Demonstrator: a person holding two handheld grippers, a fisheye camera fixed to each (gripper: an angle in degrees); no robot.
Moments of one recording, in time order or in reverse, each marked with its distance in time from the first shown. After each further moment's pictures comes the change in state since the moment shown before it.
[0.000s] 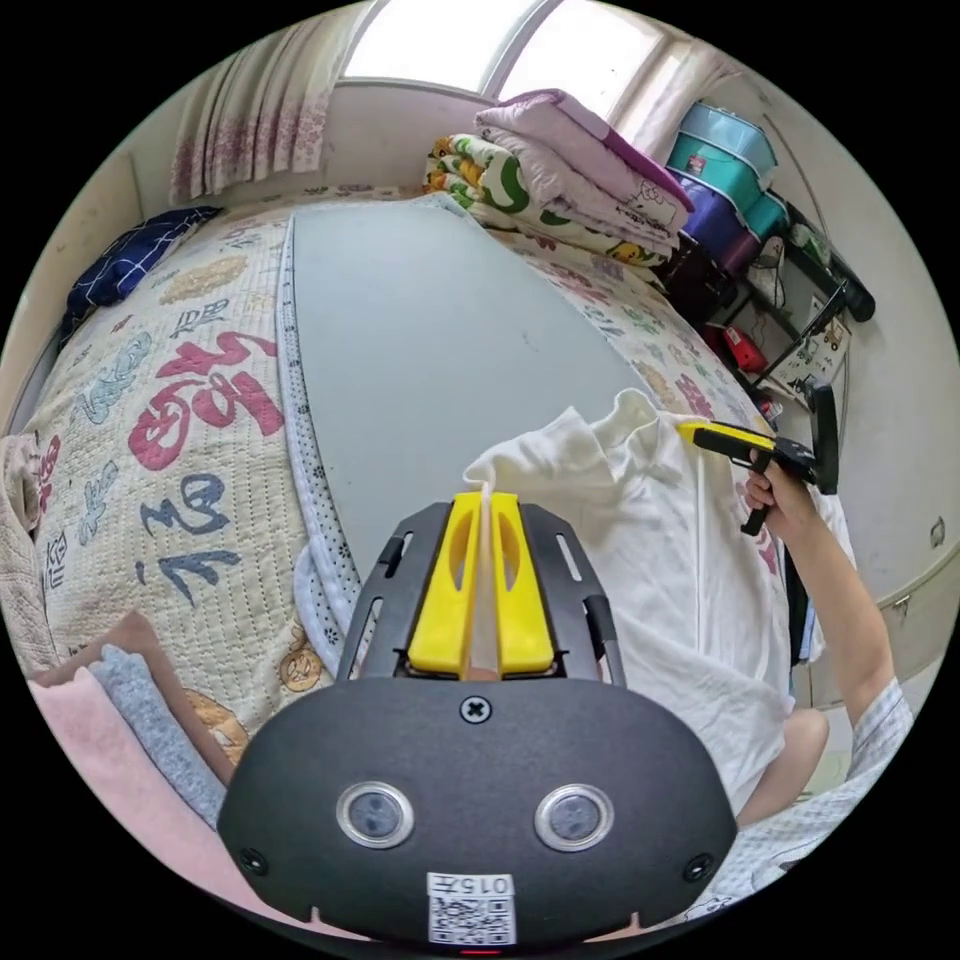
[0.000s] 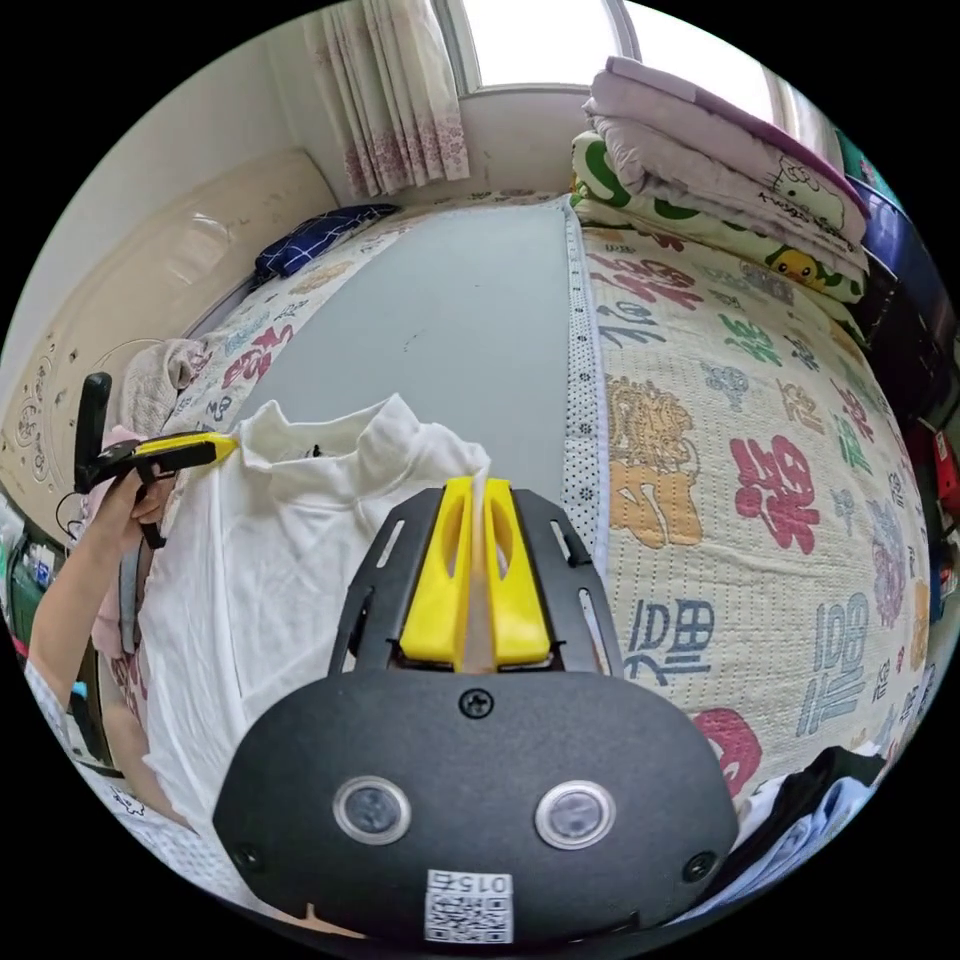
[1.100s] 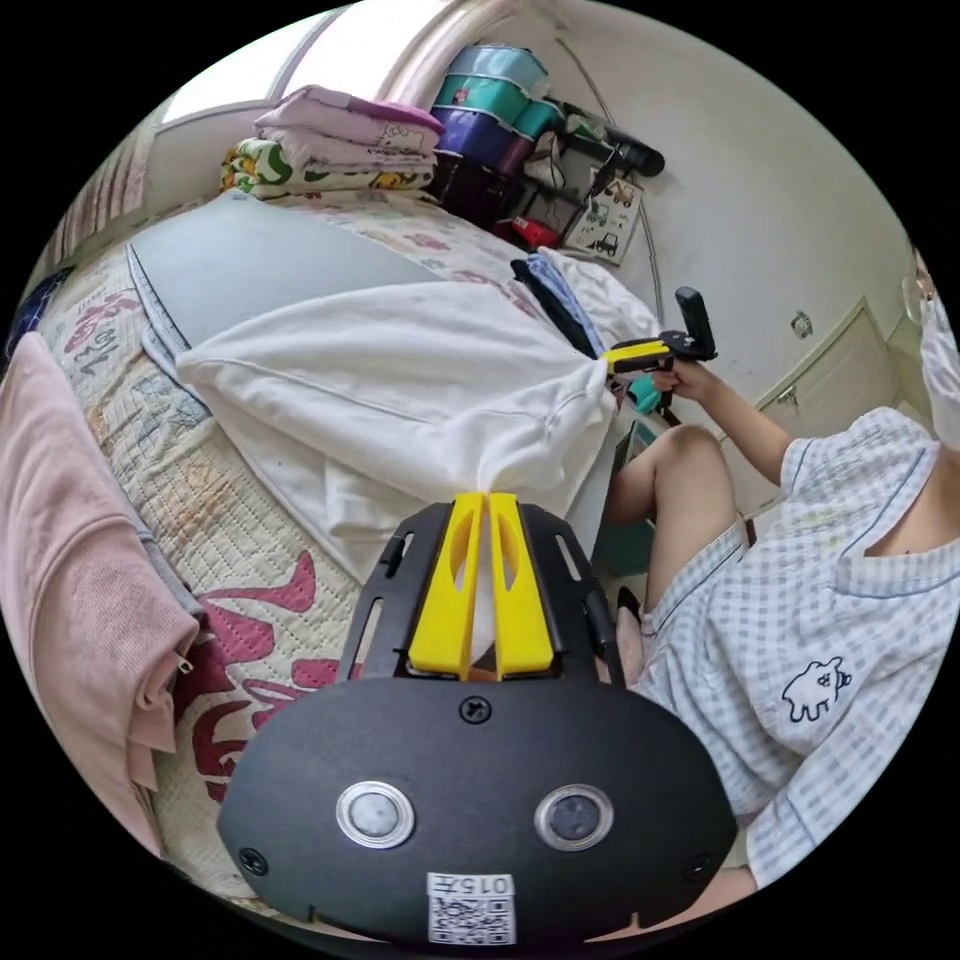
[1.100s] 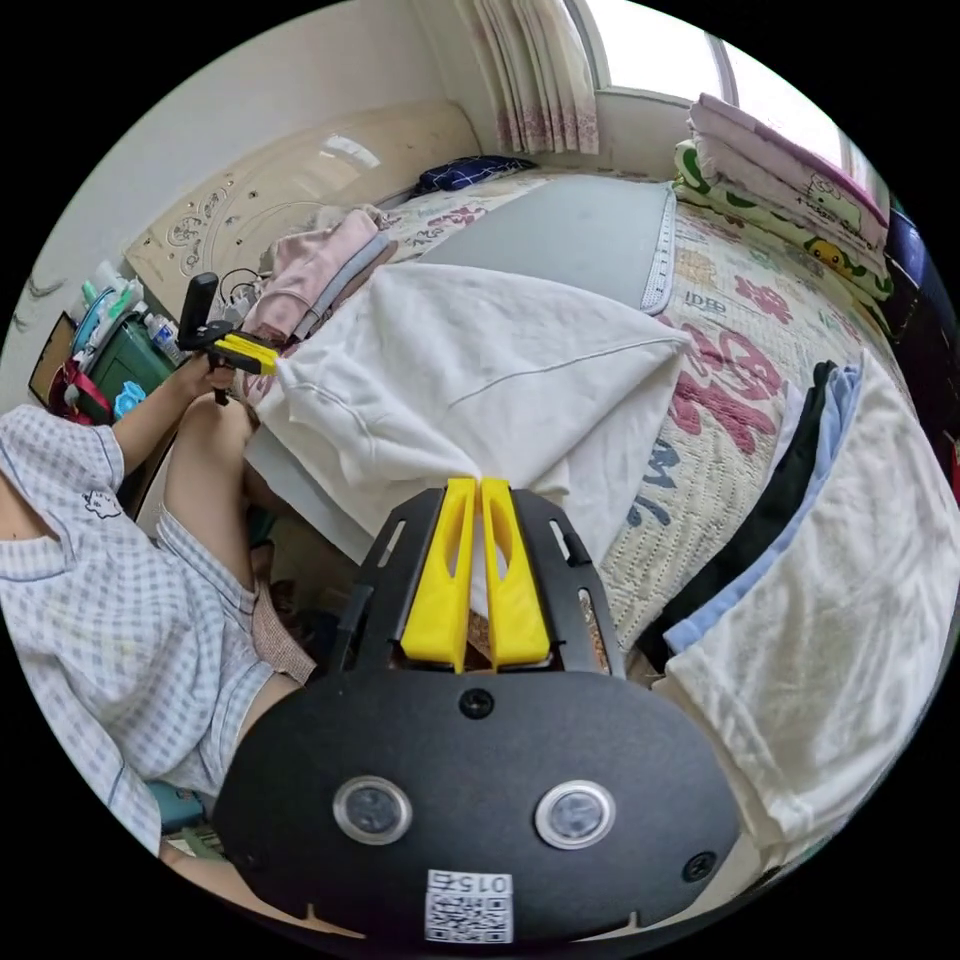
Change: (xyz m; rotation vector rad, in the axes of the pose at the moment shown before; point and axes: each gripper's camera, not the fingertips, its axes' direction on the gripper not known) left arm 0.148 0.360 -0.183 -0.108 0.350 0.368; right arm -0.186 0.450 -0.352 -0.098 -0.188 -0.233
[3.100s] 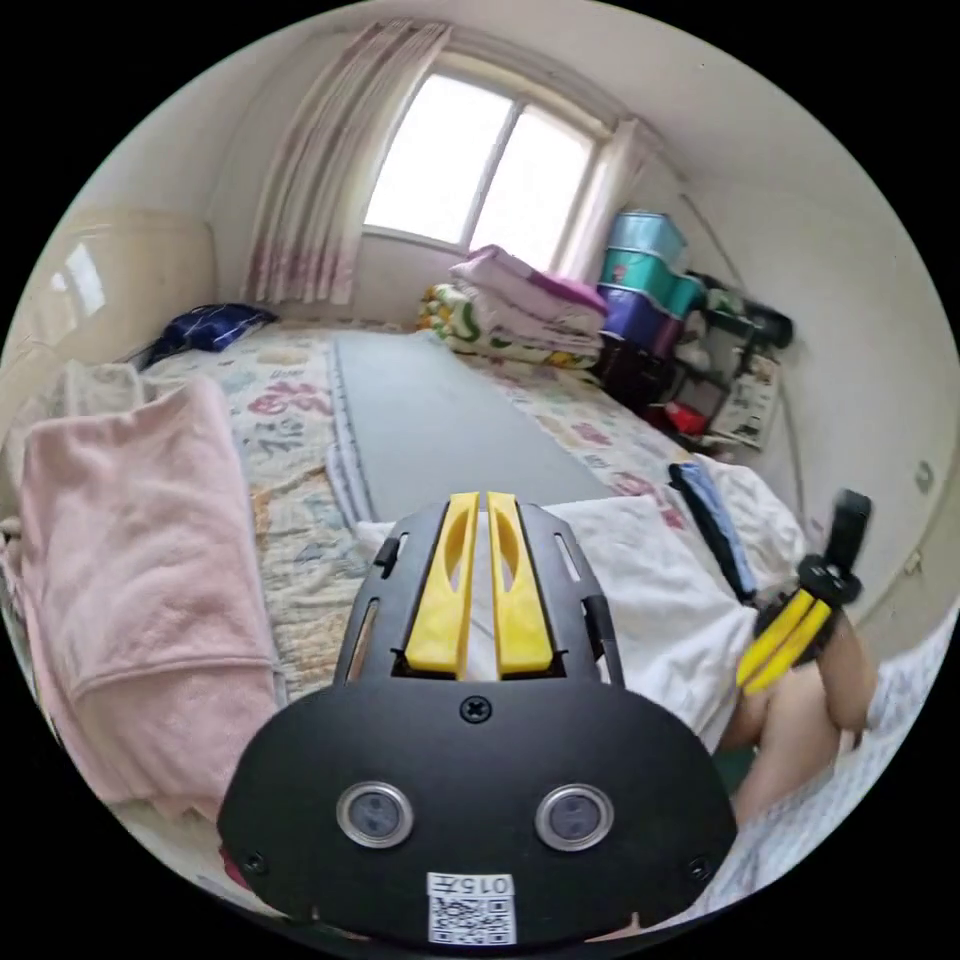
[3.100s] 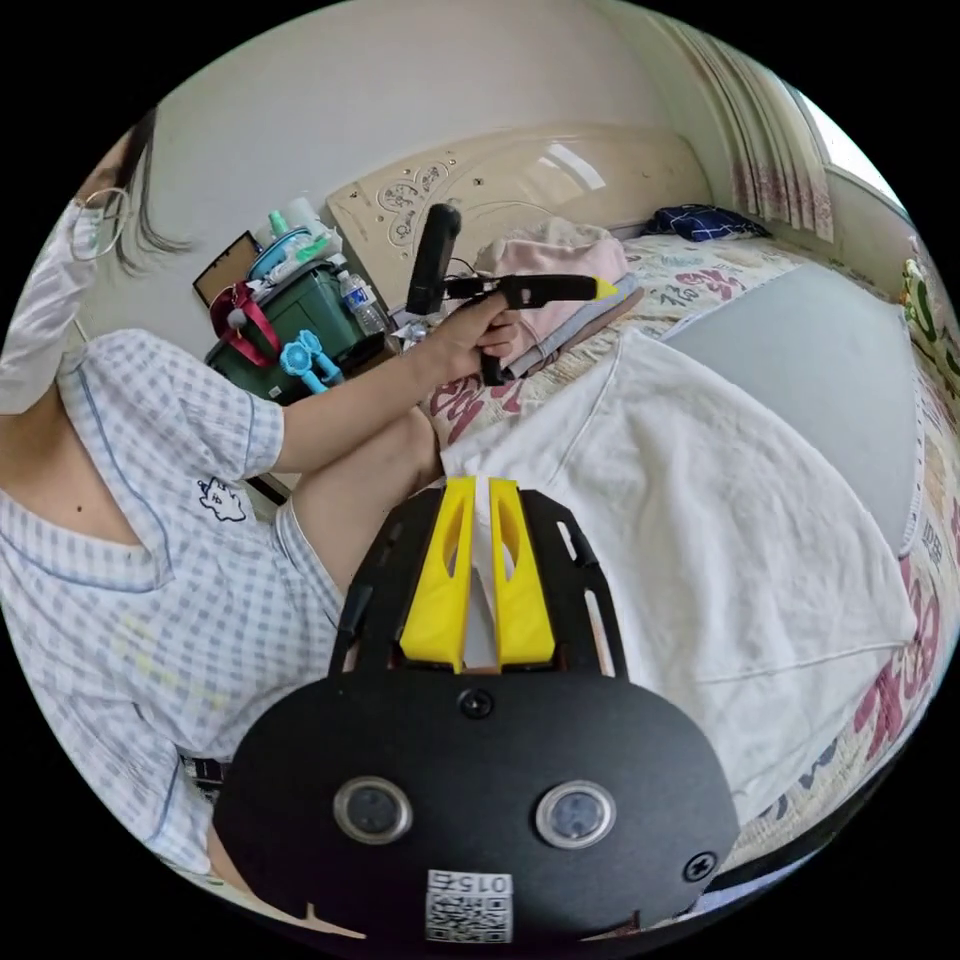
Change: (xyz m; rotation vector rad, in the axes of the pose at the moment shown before) left arm -0.034 -0.051 -0.051 0.521 -0.432 -0.240; right arm -0.276 0.059 0.024 0.054 -0.430 -0.401
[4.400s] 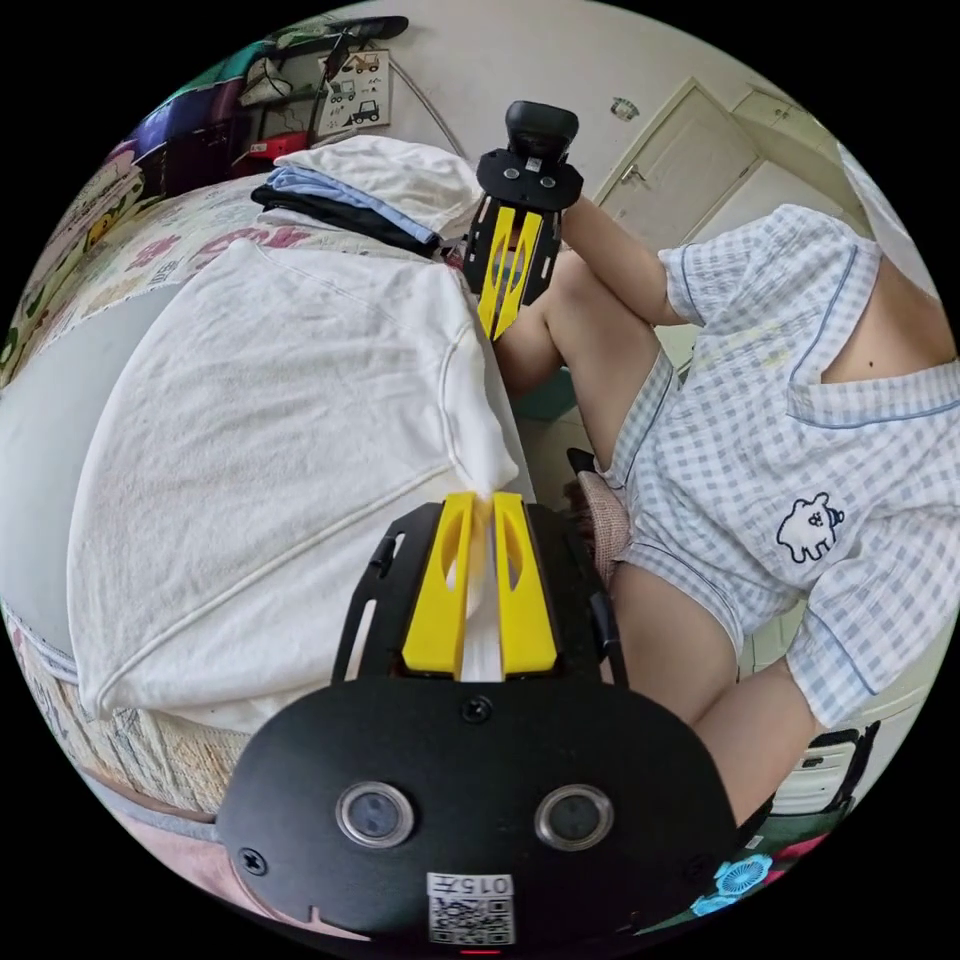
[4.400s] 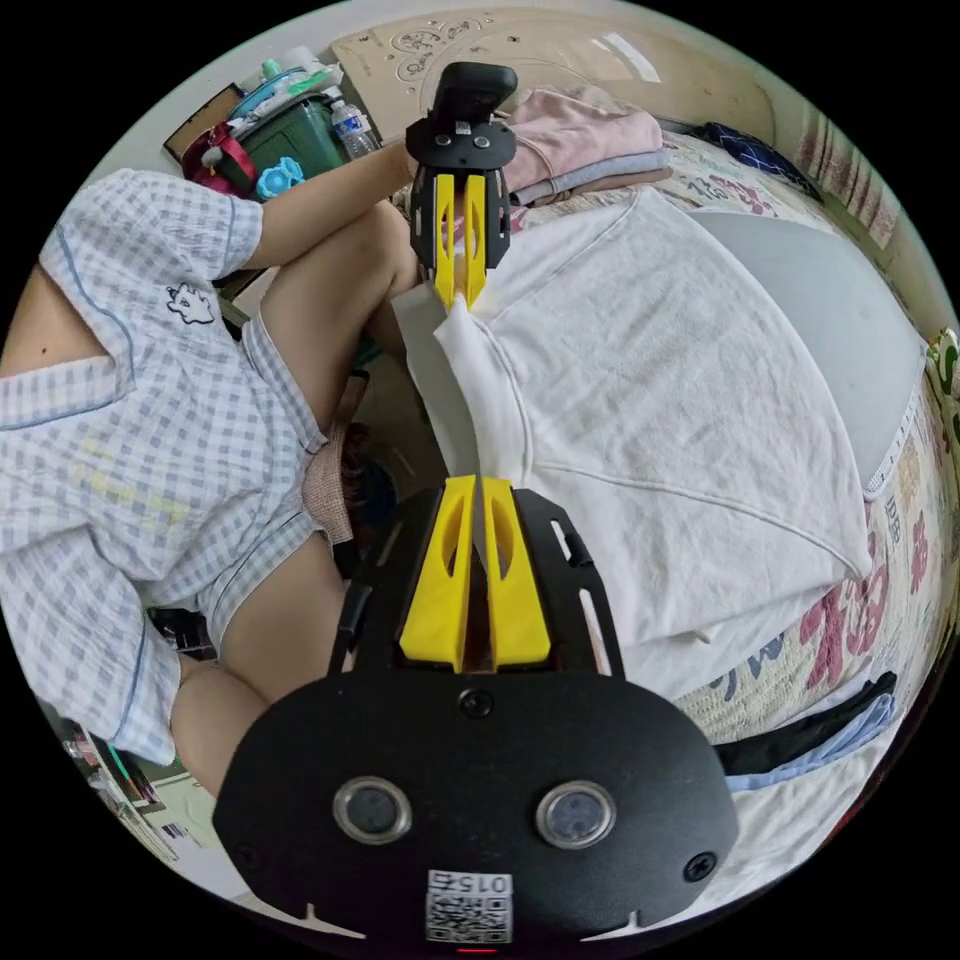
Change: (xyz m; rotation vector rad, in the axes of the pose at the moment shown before) left arm 0.244 0.144 0.140 -0.817 0.779 0.853; right arm 0.031 -0.076 -0.096 -0.448 0.116 -0.114
